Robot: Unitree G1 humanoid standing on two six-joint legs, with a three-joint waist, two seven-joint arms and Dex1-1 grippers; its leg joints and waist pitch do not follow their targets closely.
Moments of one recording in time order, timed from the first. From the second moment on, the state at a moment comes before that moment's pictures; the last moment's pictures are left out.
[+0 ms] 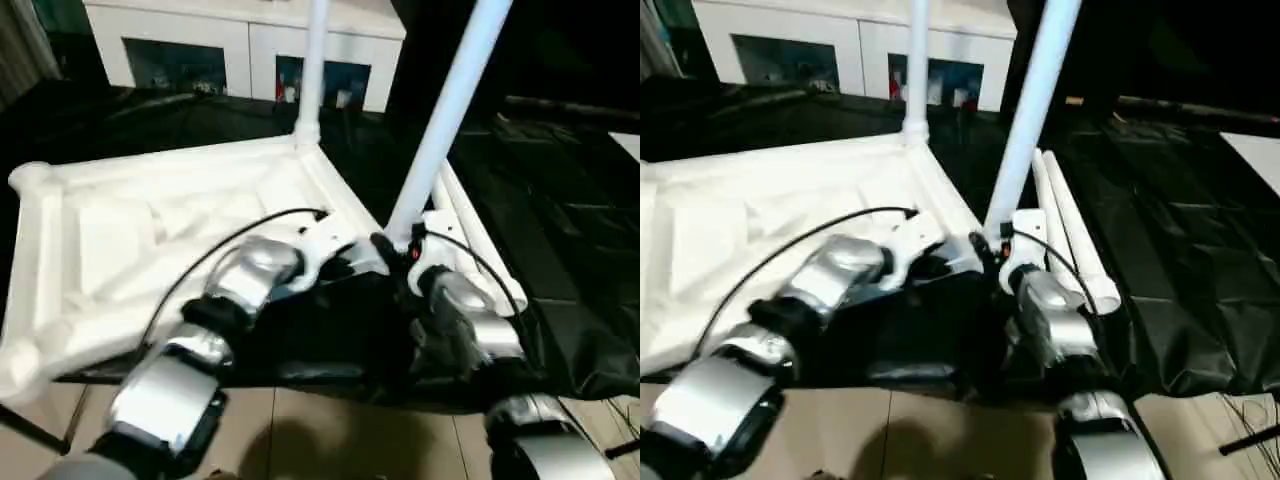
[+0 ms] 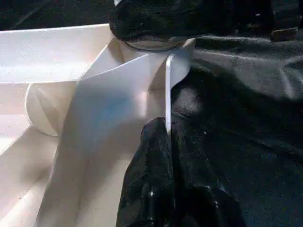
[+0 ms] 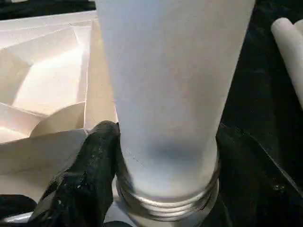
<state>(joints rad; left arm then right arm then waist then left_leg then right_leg) -0.87 0.08 -0.28 0.97 0.17 0.14 -0.75 -0.59 -0.08 -0.06 0.79 0.20 0.03 0.25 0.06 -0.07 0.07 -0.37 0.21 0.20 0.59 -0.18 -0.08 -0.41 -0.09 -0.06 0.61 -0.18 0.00</state>
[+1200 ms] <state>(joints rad) -0.75 0.31 -0.32 0.78 0.11 -0.06 -1.29 -0.37 -0.36 0.13 0.43 0.23 0.12 0.96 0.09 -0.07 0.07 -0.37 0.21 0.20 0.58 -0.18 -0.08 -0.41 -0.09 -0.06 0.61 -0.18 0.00</state>
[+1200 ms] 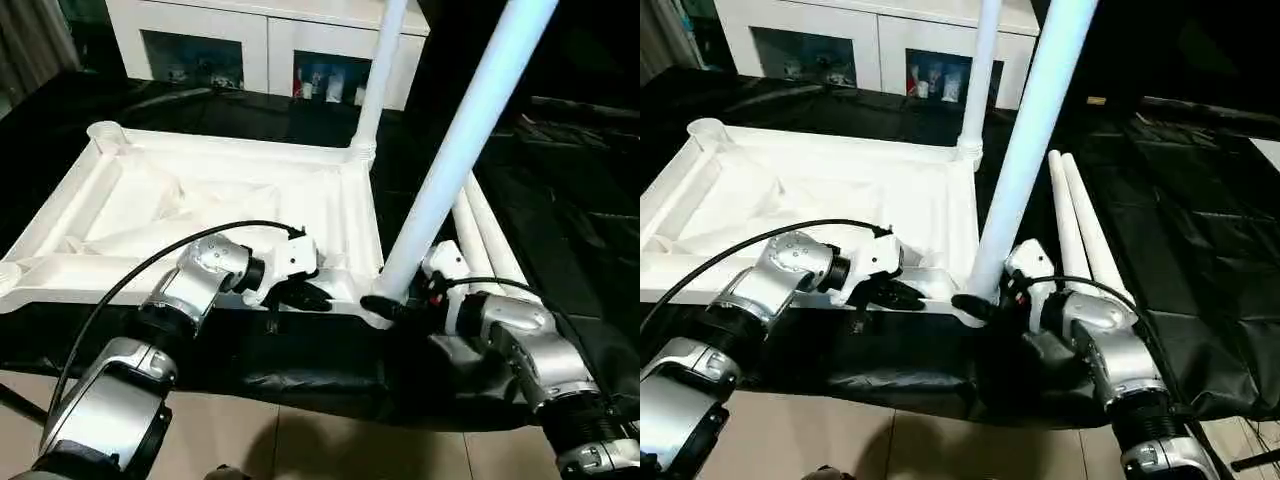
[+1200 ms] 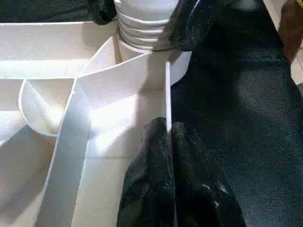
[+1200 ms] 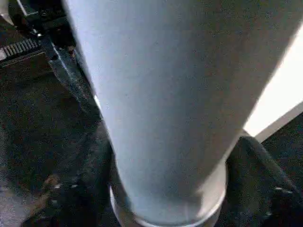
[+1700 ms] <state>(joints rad) -0.80 0.21 -0.30 0.87 0.15 0.03 -1.04 -0.45 -0.19 0.01 0.58 0.22 0.12 0.60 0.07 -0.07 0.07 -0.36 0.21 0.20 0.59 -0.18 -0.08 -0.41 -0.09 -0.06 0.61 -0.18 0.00</state>
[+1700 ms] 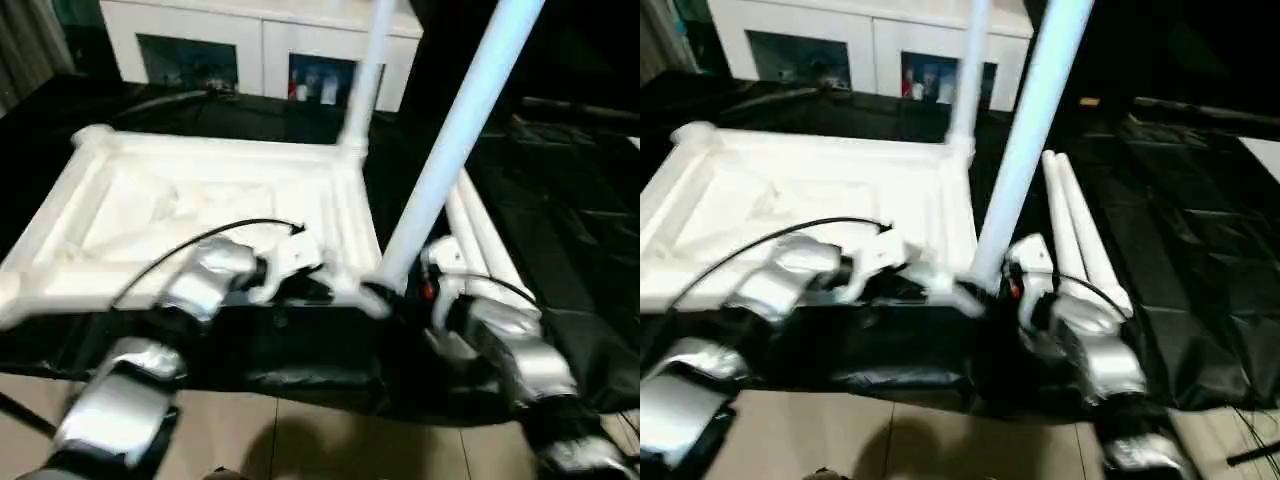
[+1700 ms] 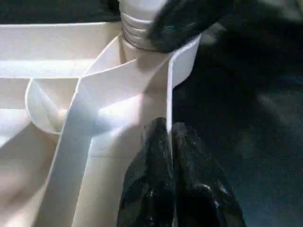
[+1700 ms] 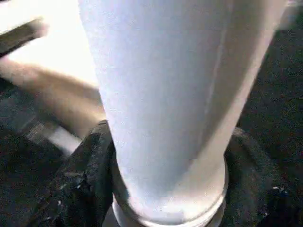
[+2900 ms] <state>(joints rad) -0.74 0.31 -0.31 0.78 0.09 -0.04 -1.27 -0.42 -0.35 0.16 0.48 0.18 0.07 0.90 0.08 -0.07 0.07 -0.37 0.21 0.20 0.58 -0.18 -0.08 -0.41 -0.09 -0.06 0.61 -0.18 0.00</state>
